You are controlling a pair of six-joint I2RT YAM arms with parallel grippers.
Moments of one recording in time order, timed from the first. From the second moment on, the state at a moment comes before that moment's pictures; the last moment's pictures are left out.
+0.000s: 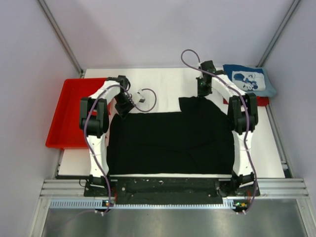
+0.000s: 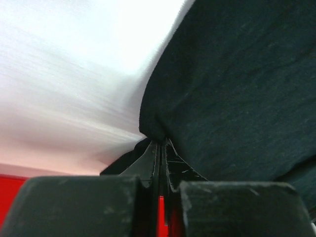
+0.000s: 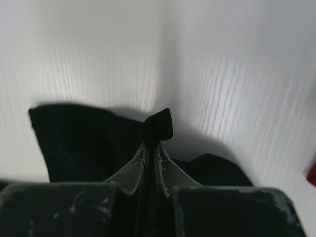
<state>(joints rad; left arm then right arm) -0.14 2.19 1.74 -1.12 0.16 0.85 0.24 2.30 1.95 -0.70 0.00 0.19</state>
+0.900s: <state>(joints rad) -0.18 1.65 1.06 -1.13 0.21 0.87 0.23 0.84 0.69 -0.77 -0.03 0.52</state>
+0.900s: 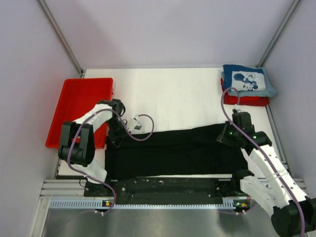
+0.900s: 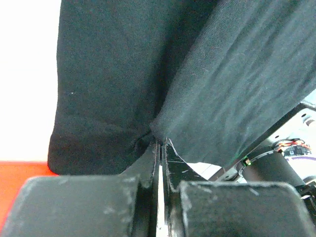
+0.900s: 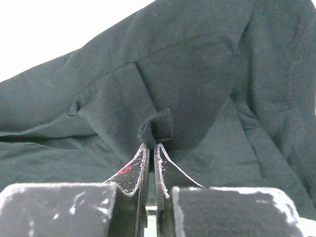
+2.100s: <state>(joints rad) -0.20 1.72 1.02 -1.07 0.18 0.85 0.21 0.96 0.61 -0.55 -0.03 0.71</state>
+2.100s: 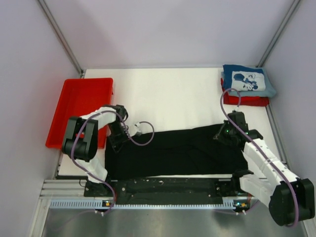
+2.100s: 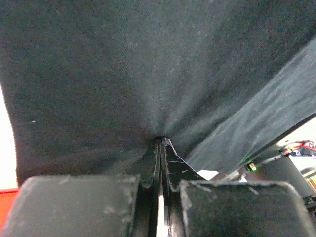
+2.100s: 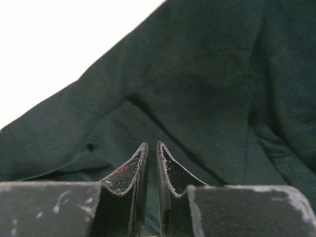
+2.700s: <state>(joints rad) -0.56 1.72 1.52 -1.03 0.32 0.77 0.05 0.82 0.47 -0.59 0.10 0.76</state>
